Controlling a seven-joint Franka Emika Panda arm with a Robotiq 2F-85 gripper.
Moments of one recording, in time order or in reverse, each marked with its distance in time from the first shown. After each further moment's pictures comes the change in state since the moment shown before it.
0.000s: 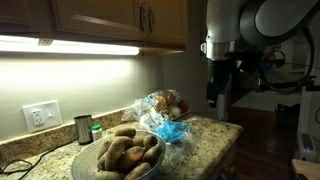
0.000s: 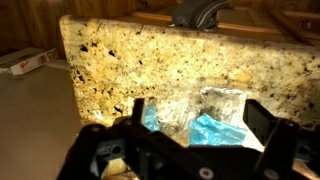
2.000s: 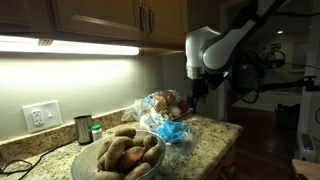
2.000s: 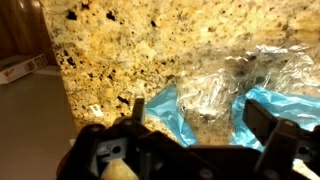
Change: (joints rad) arm -0.031 0.476 -0.154 0.290 -0.009 0.195 -0.053
